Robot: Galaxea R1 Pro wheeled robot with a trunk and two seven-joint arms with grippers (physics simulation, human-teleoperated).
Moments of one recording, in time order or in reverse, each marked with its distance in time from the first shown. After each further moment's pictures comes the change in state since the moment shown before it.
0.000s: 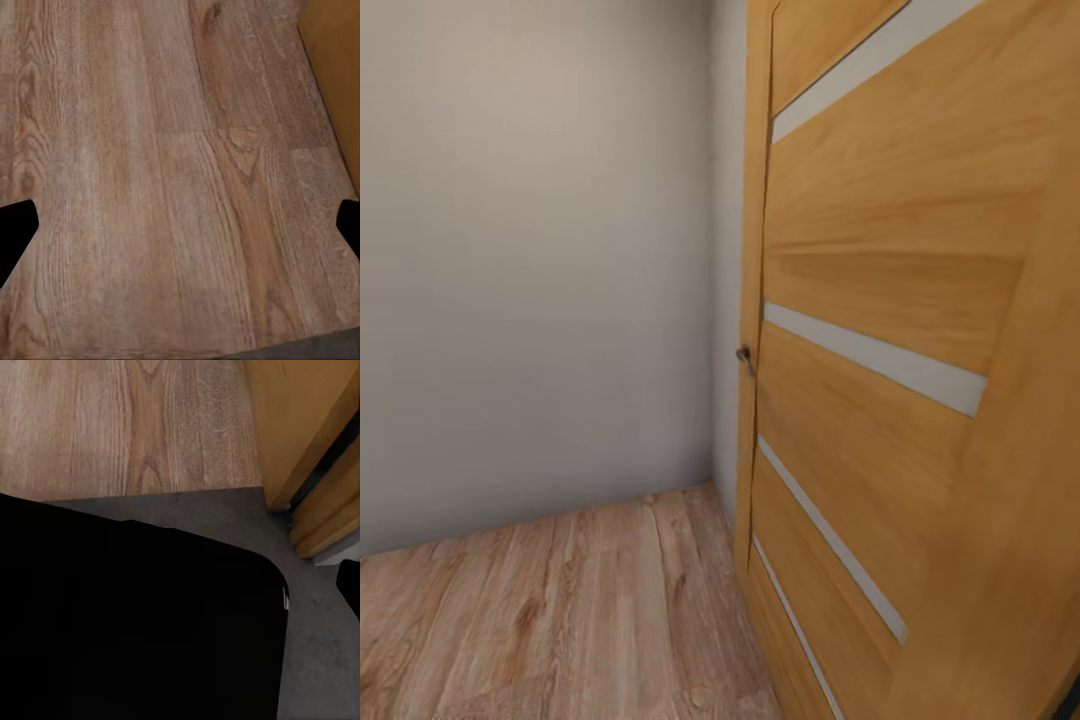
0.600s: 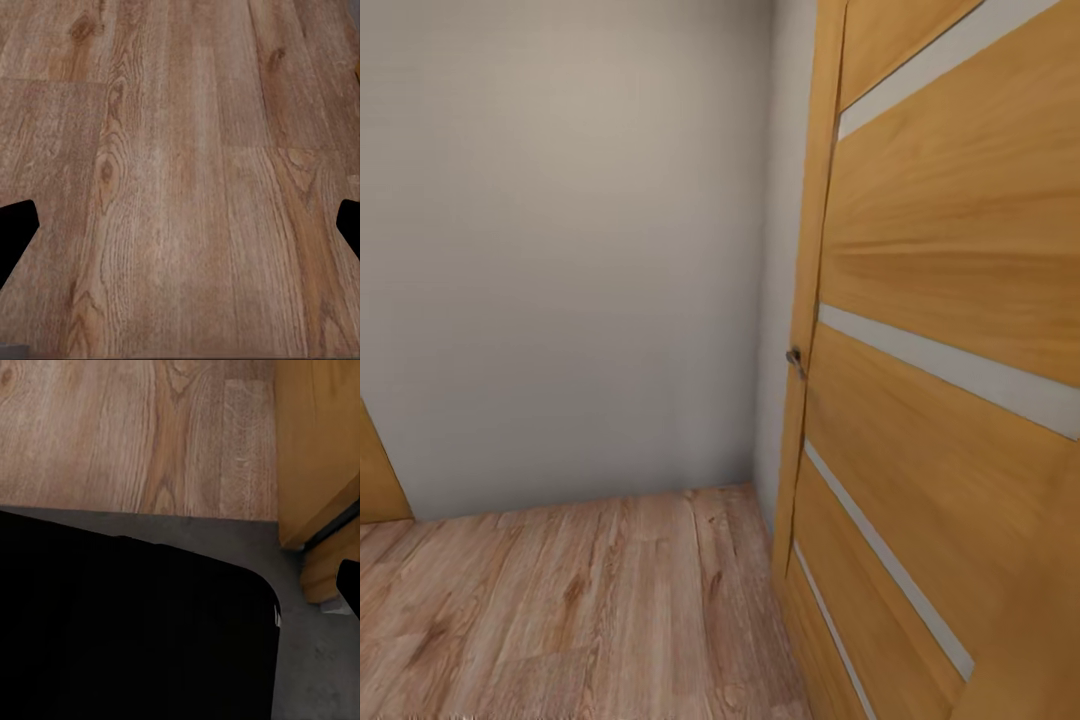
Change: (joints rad) left arm 0.201 0.004 0.000 0.002 -0.004 -0.359 0.001; right arm -0.005 0.000 -0.003 -0.023 -0.002 0.000 -0.008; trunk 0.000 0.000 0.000
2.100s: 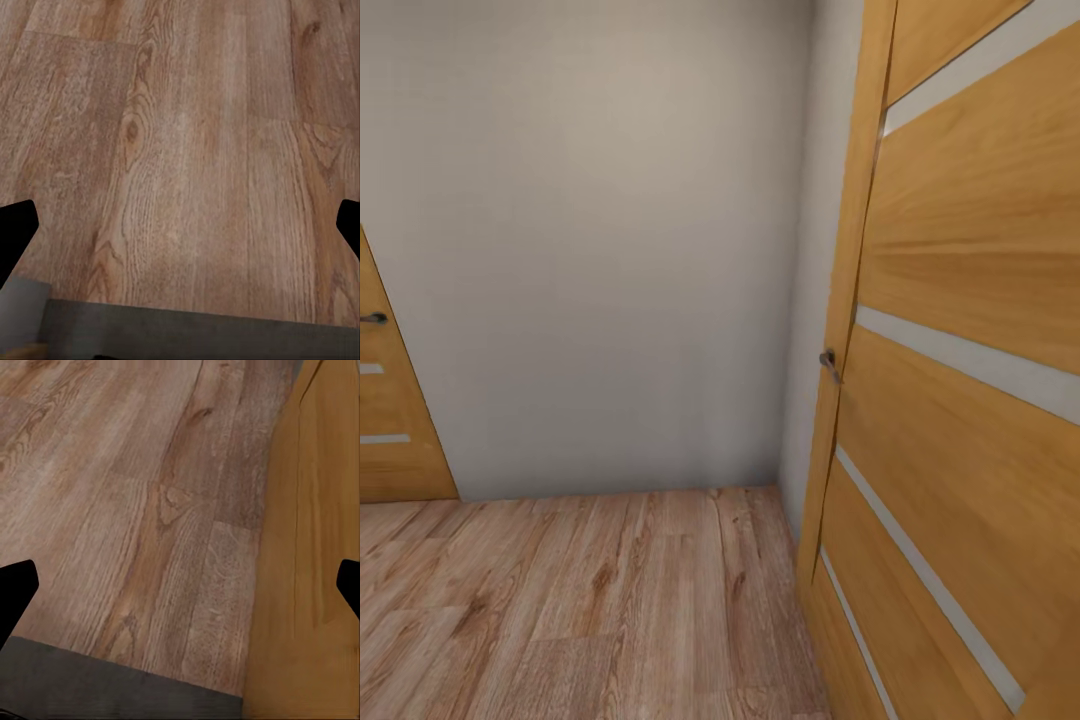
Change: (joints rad) left arm 0.049 -0.012 -0.006 -0.025 0.010 0.044 -0.006; right arm -0.104 0.011 0.001 -0.359 0.071 0.220 -0.010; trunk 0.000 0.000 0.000
